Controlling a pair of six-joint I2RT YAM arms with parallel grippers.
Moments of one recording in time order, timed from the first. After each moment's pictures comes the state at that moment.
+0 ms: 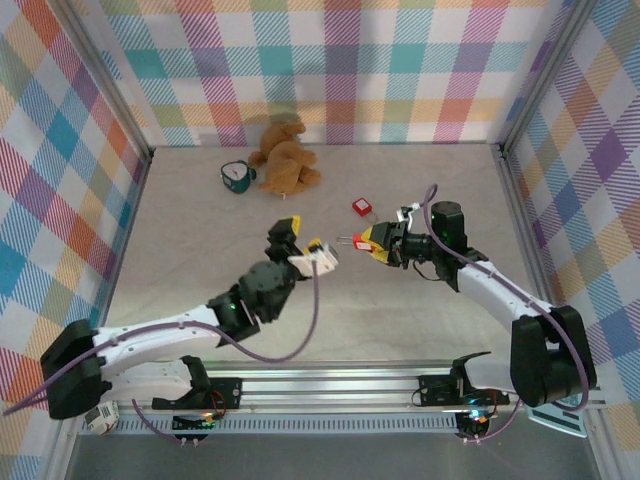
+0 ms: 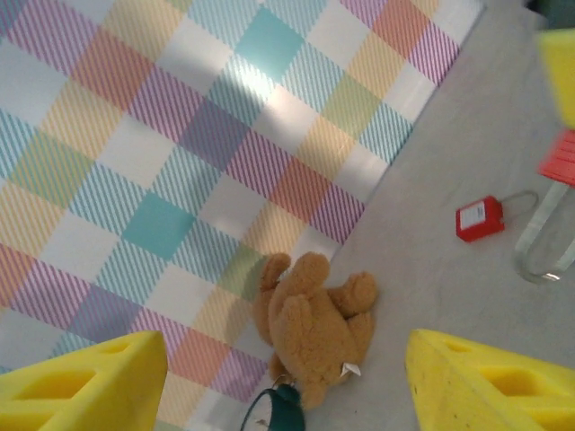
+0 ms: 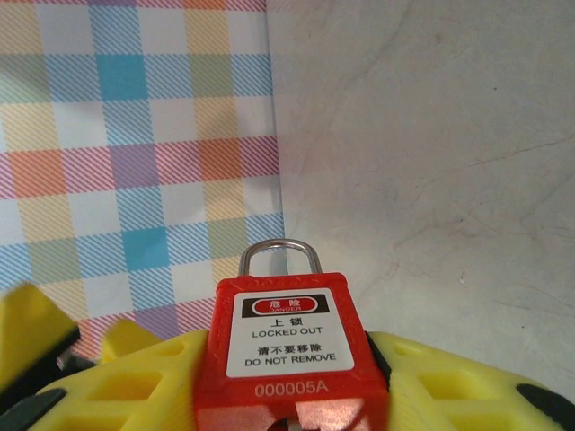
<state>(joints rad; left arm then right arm) -1.02 1.10 0.68 0.36 -0.64 0.85 0.27 1.28 0.68 0.11 -0.94 1.10</state>
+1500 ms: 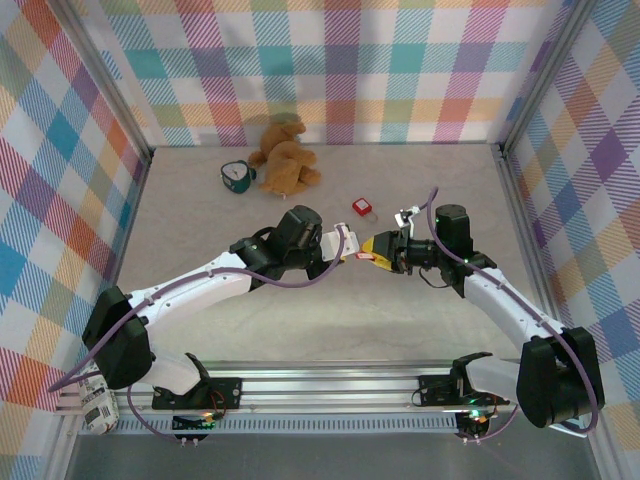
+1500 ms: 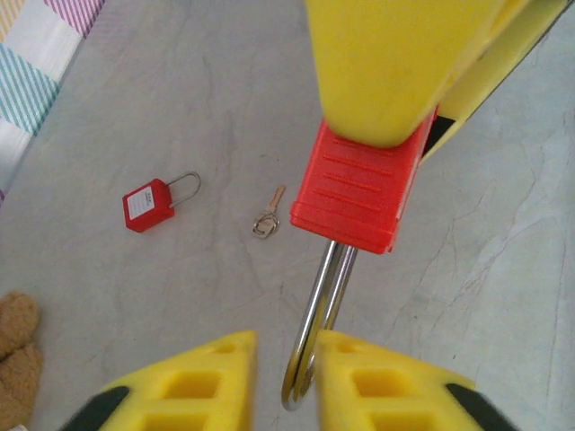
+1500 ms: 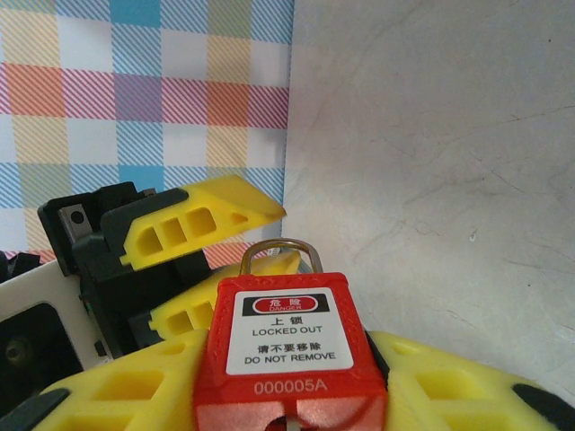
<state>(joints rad) -0.84 1.43 1.11 -0.34 0.07 0.54 0.27 1.18 0.68 -0.03 -1.03 0.94</state>
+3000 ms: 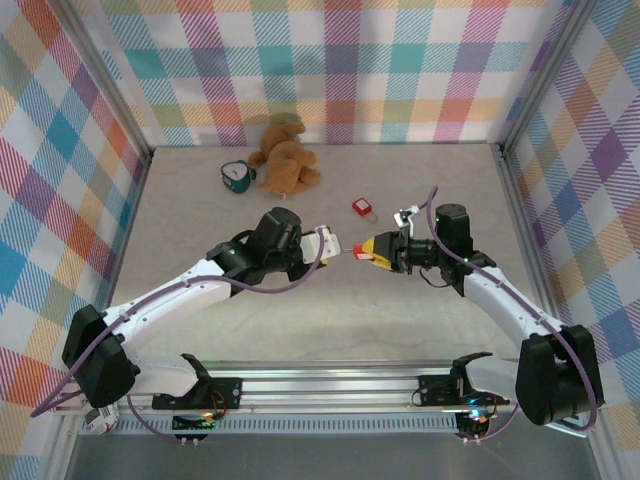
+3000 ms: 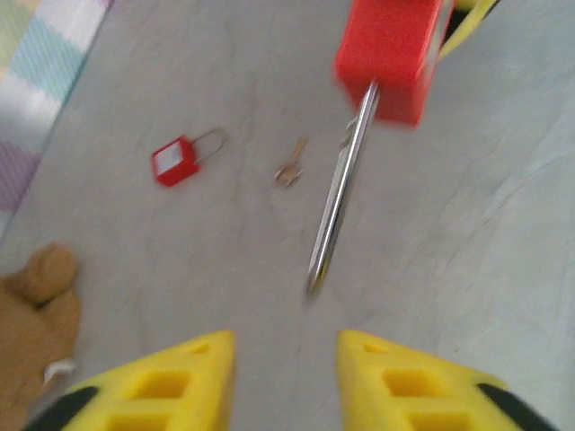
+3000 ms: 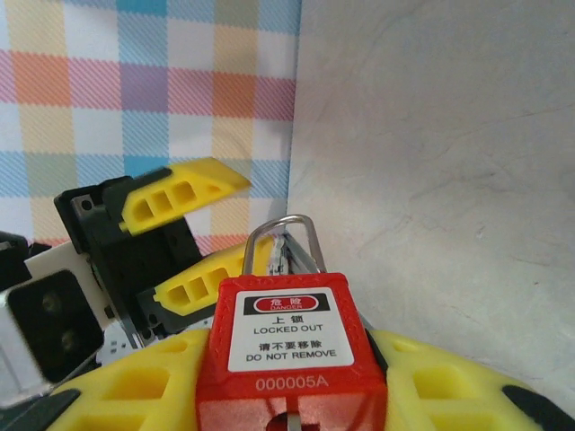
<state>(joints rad) -0.77 1.29 1.04 -0.43 0.04 0.60 0.27 1.20 0.68 -0.02 -1.05 0.93</state>
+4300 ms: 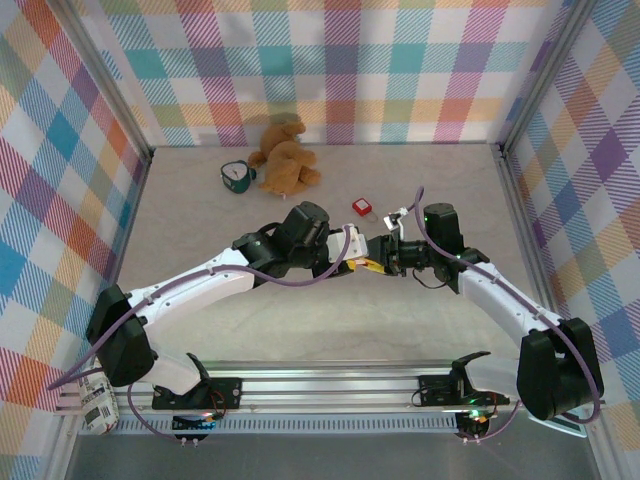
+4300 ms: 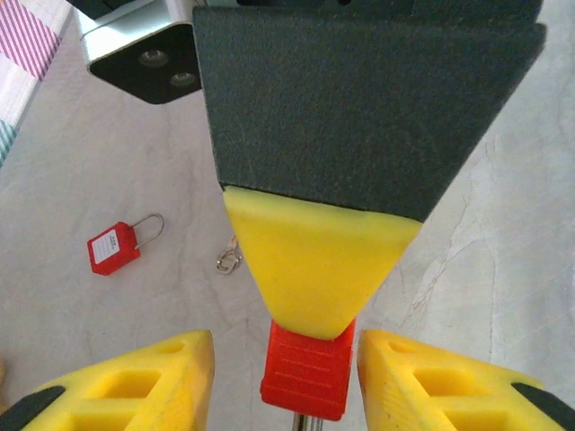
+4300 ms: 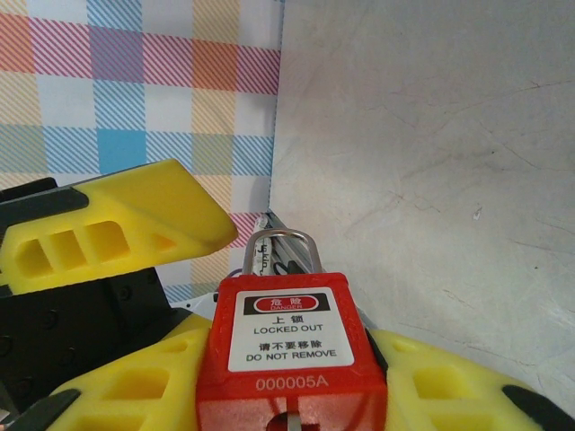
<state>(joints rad) -0.88 1.45 1.20 -0.42 0.16 0.55 0.34 1.22 0.73 -0.11 -1.02 0.85</state>
